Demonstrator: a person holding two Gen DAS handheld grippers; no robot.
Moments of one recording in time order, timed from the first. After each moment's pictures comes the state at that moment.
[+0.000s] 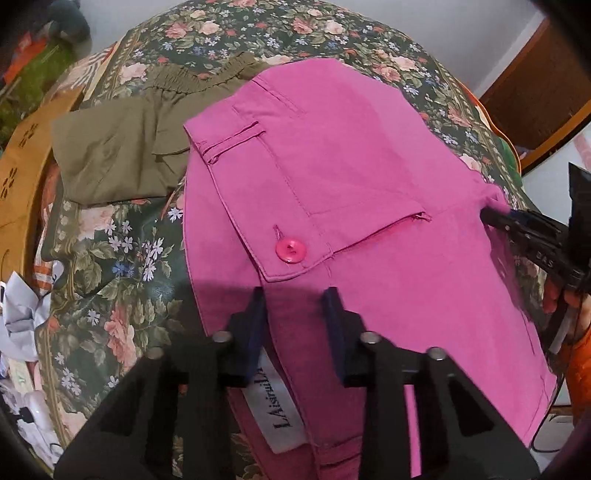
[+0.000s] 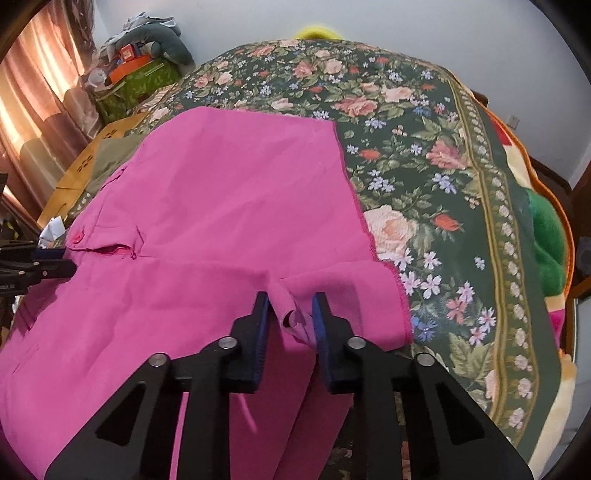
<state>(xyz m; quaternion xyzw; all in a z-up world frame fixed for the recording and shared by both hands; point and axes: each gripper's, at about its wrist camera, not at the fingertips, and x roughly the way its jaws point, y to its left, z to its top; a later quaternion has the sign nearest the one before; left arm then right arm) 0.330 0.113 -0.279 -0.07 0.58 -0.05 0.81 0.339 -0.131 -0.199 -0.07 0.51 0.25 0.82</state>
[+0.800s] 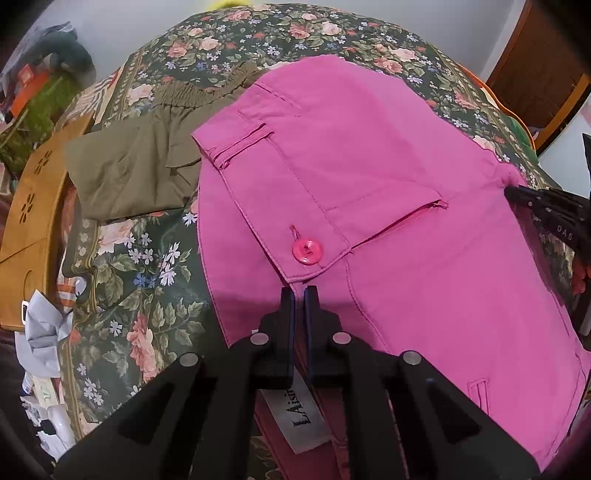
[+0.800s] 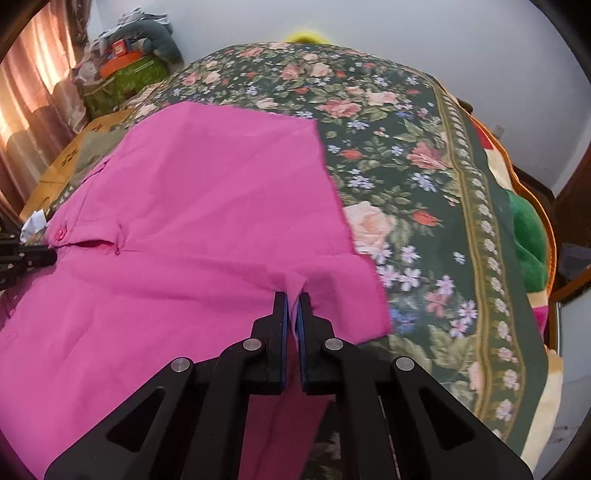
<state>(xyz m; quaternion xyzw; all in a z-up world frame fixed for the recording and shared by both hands) 0.322 0.107 -0.287 -0.01 0.56 -0.02 0.82 0.335 -0.141 -0.201 -0.09 0.49 0.22 0.84</state>
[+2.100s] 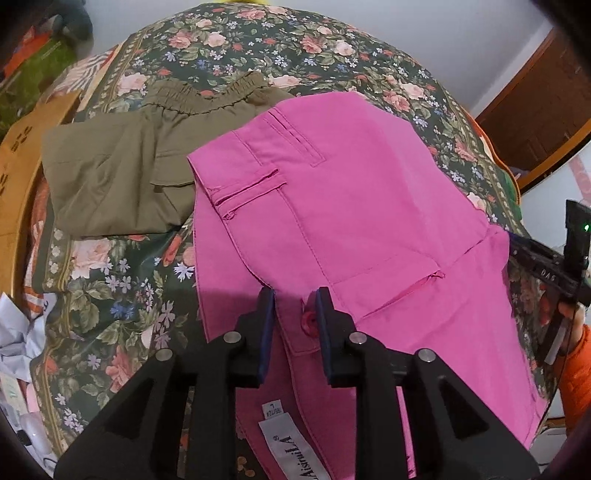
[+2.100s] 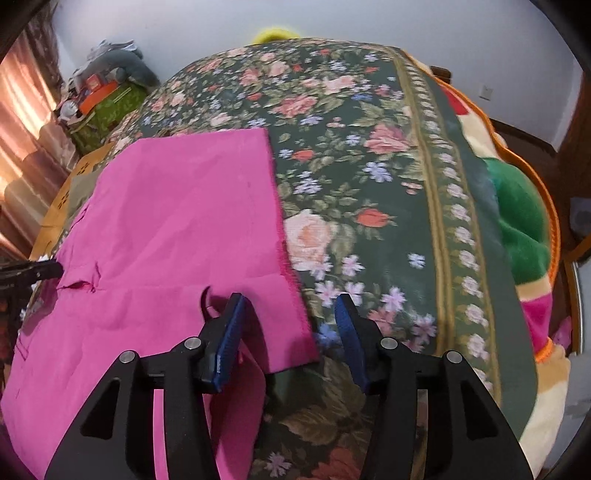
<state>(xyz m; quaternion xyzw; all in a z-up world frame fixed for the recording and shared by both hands) 0.364 0.138 -0.282 -0.11 0.56 -0.05 0.82 0.365 -0.176 -0.202 -0.02 0.52 0.21 0.83</state>
